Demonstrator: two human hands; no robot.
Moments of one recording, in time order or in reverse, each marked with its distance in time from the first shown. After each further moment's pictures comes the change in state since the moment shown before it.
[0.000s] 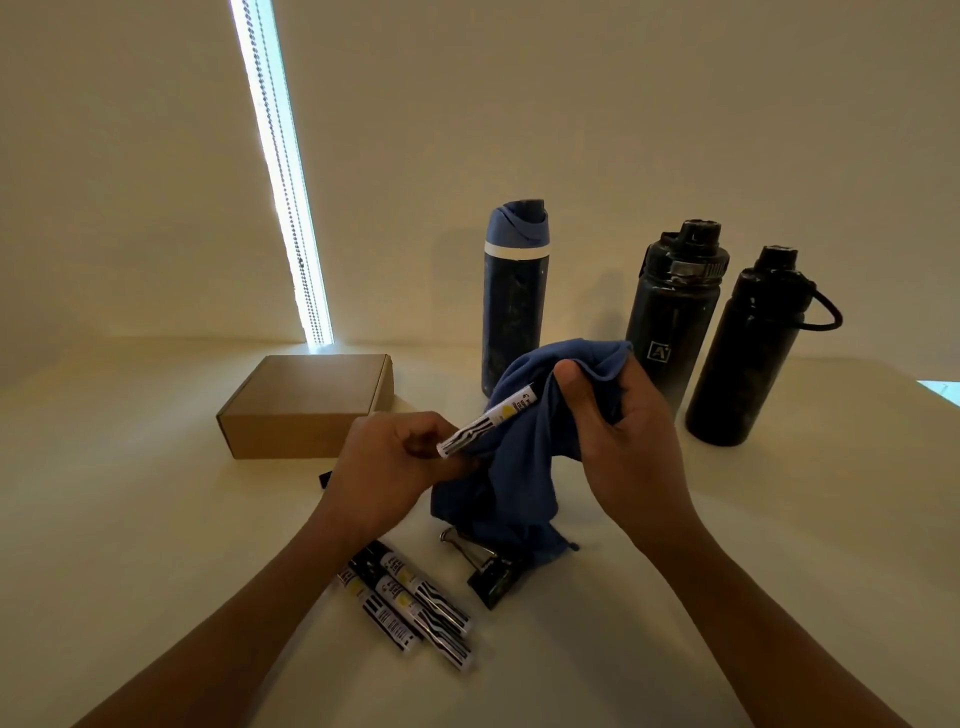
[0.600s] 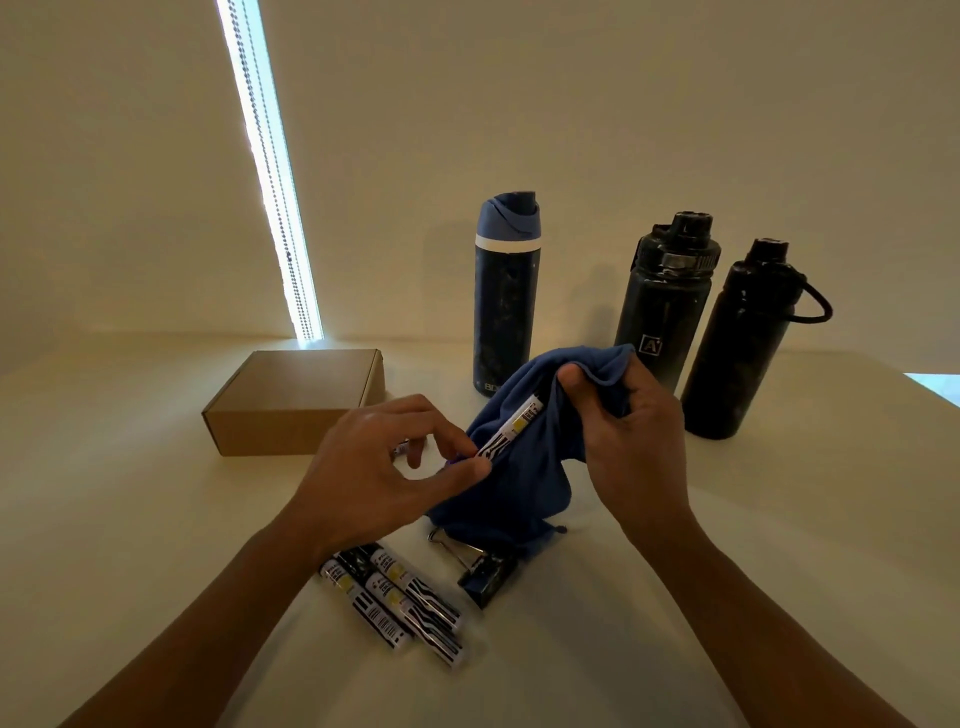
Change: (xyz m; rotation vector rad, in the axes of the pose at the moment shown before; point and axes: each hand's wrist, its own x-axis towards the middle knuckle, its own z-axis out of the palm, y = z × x) left_hand -0.006 0.015 -0.017 0.163 -0.081 0.240; right_hand -0.002 0.018 -0.005 -0.095 0.138 0.064
